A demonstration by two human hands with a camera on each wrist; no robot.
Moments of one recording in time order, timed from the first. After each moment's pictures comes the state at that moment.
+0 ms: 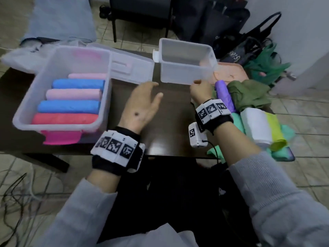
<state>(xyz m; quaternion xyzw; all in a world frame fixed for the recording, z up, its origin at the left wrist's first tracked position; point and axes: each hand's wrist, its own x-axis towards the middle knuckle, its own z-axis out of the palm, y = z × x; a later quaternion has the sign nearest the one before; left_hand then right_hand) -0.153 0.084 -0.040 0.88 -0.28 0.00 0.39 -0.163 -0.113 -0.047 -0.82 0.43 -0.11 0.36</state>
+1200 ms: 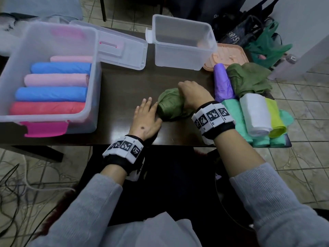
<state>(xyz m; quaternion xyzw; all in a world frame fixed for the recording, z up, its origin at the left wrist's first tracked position) -0.172 0.062 -0.140 0.91 -0.30 -0.18 0.23 -0.196 -0.100 -0.059 -0.98 0.13 0.12 0.01</state>
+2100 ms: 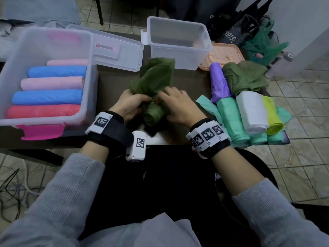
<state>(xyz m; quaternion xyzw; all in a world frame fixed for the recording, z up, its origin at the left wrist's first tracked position) -0.136 0.061 -0.091 0.64 0.01 -0.33 0.70 -0.224 -0.069 -0.066 -1.00 -0.01 0.05 0.03</state>
